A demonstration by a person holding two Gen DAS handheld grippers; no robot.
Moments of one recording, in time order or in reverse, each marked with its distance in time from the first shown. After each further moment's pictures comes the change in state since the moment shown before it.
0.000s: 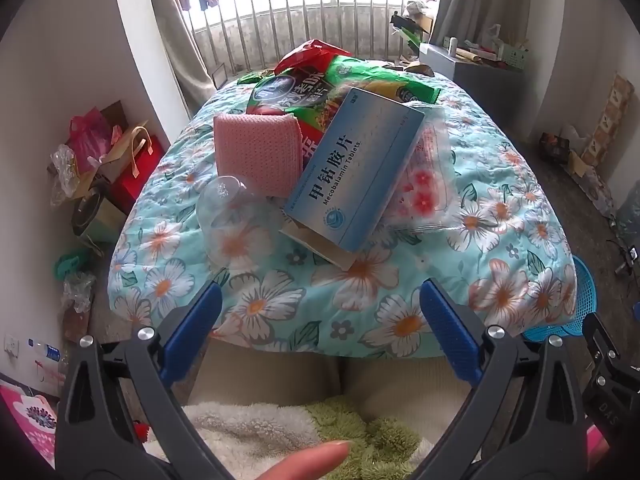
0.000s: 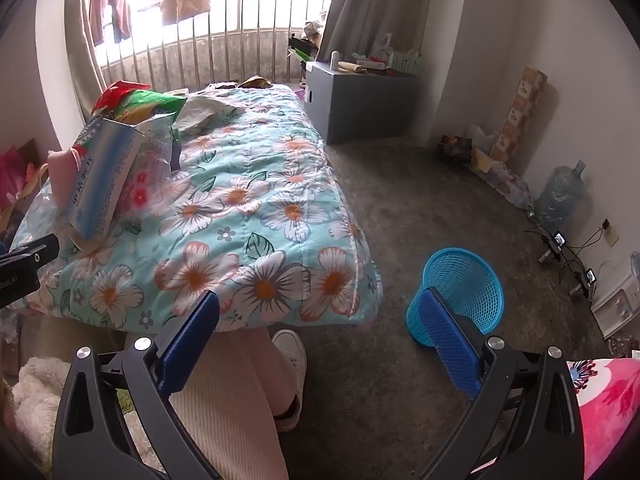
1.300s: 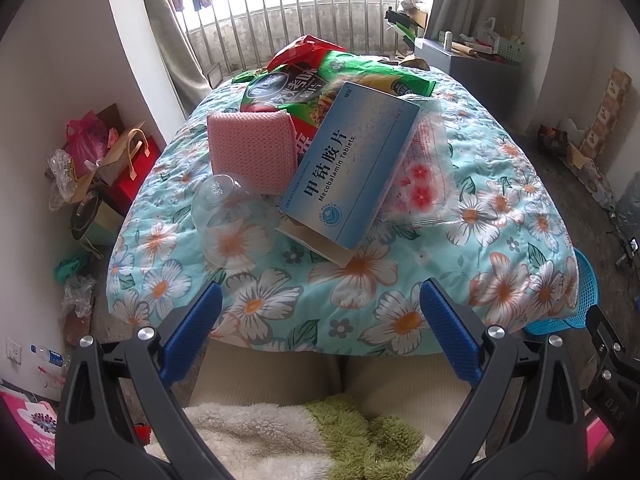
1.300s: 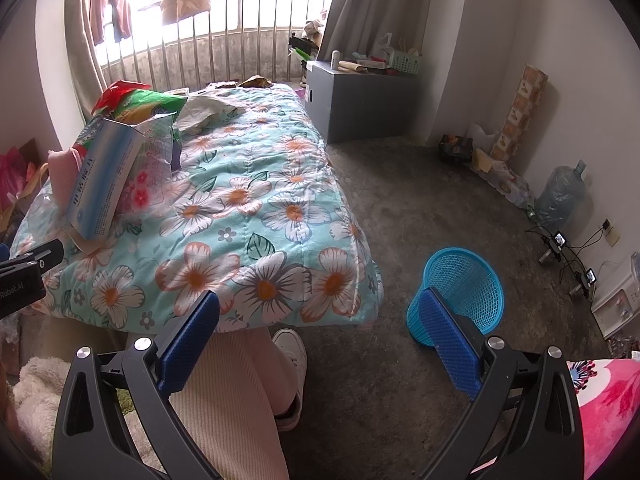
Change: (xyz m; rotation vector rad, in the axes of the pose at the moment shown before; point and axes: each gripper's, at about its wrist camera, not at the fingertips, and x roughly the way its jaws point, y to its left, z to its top) left arm 0.002 -0.004 -0.002 0.022 0.007 -0.002; right arm -0.001 0.000 0.001 0.002 -0.004 0.003
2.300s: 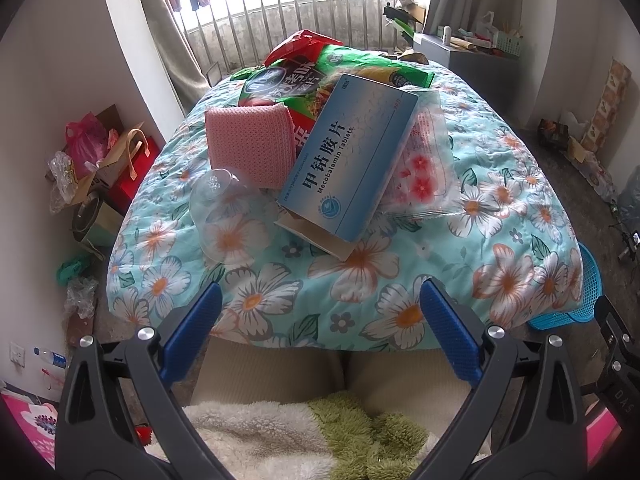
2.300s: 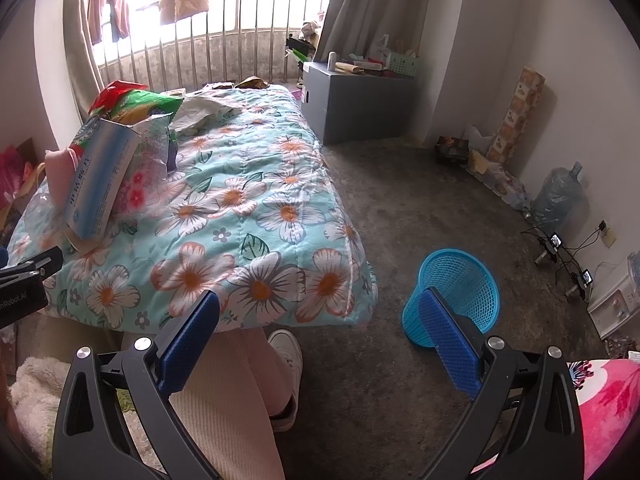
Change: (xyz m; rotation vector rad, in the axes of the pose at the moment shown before) left arm 0.004 0.000 -0.004 0.009 0.009 0.004; right arm 0.000 -0.003 0.000 -0.001 -0.003 -0.013
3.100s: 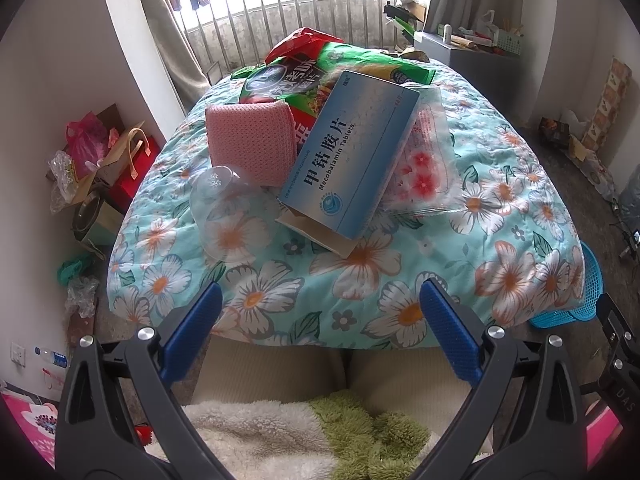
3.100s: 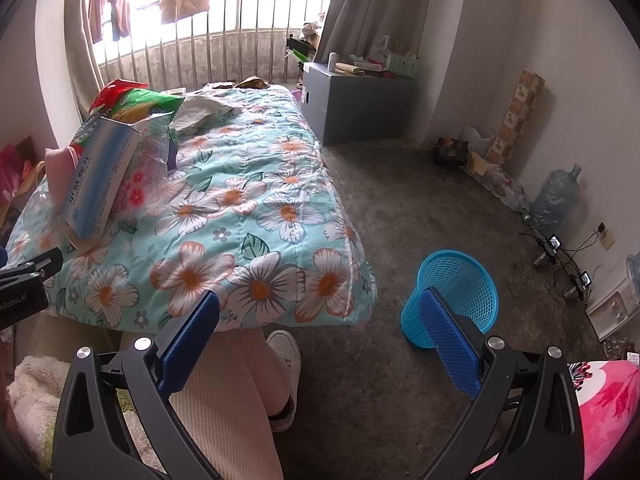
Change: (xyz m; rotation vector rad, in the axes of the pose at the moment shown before) left arm 0.001 0.001 -0.001 0.002 0.005 0.004; right arm 0.000 0.000 0.000 -0.006 -0.002 -0.005
